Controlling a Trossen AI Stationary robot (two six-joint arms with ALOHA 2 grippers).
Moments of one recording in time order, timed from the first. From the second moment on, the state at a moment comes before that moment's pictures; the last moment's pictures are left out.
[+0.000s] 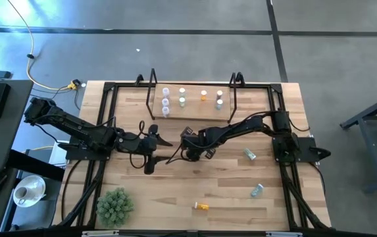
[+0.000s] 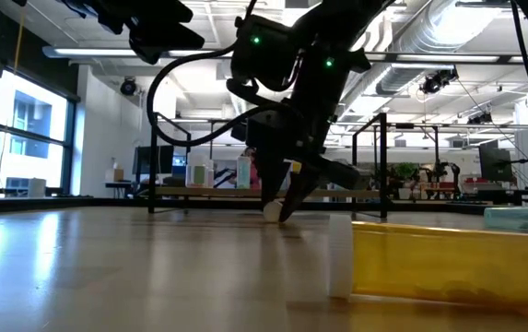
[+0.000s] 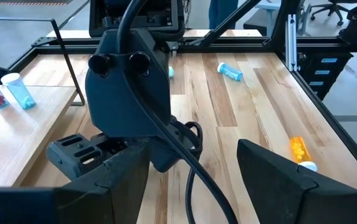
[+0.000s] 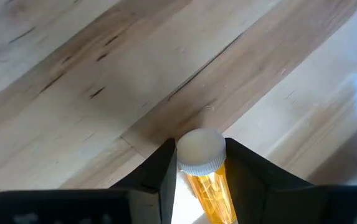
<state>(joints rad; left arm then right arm) -0.18 1.13 0.64 0.10 -0.27 -0.10 0.06 2.08 1.41 -0.55 0.29 -0.96</state>
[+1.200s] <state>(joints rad) -0.21 1.05 0.64 0.06 -0.28 -0.10 0.01 1.73 1.40 -0.63 0.28 -0.36</state>
